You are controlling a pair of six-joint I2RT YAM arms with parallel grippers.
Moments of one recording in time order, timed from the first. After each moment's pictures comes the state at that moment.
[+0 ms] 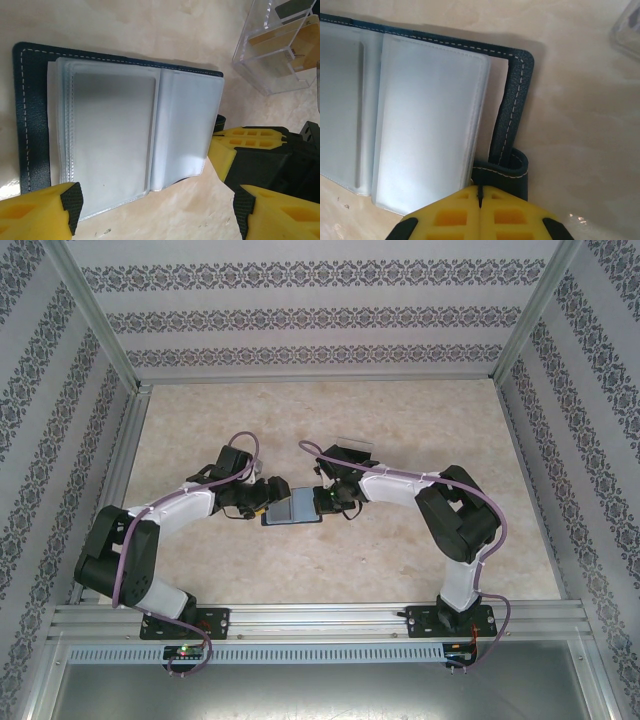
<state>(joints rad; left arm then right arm) -0.33 1.50 0.78 -0.28 0.47 -0.76 0.69 1.87 1.12 -0.40 -0.24 0.52</state>
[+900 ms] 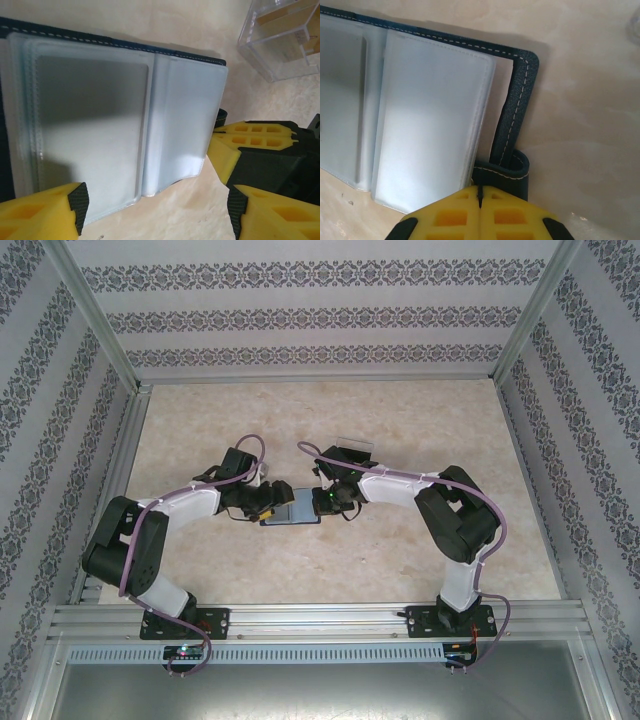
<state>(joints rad) -0.35 1.56 0.78 -0.24 0.52 -0.76 0.70 1.87 1.12 -0.40 -0.25 0.53</state>
